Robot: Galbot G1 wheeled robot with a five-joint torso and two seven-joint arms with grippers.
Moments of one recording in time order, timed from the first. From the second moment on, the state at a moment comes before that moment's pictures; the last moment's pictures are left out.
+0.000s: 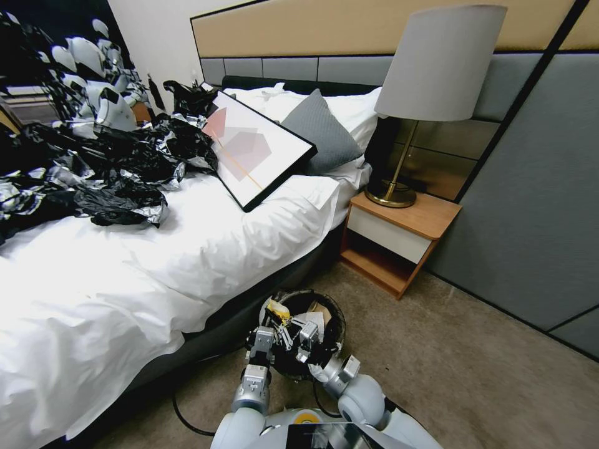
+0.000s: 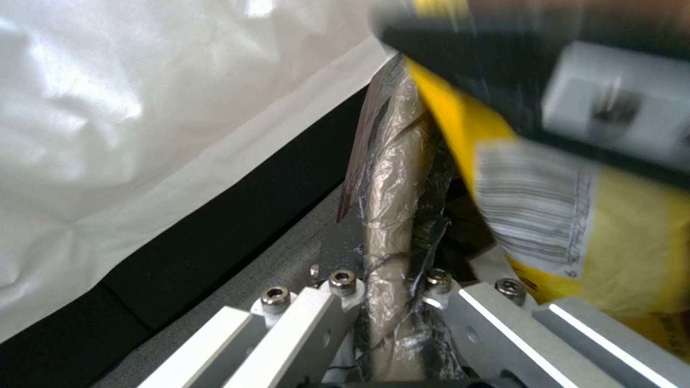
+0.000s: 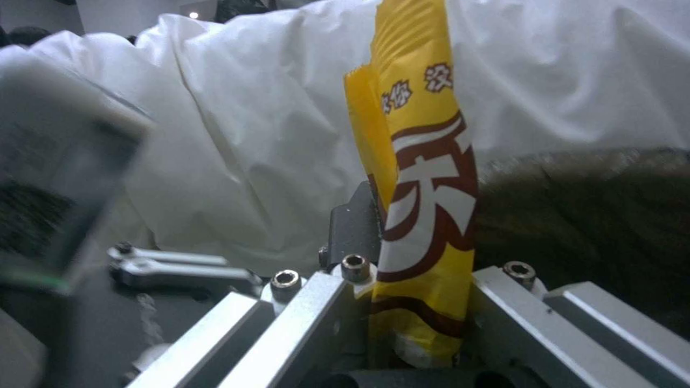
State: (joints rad) left arm 1.78 -1.49 -0.18 -2.23 0.26 0.24 -0.23; right arm -1.38 1.20 -0.04 1.89 0.30 0.34 -0.28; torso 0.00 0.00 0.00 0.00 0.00
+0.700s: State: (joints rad) left arm 1.78 -1.48 -0.18 -2.24 0.26 0.24 -0.23; right arm -1.37 1.19 0.06 1.83 0.30 0.37 -0.30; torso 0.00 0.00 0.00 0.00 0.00
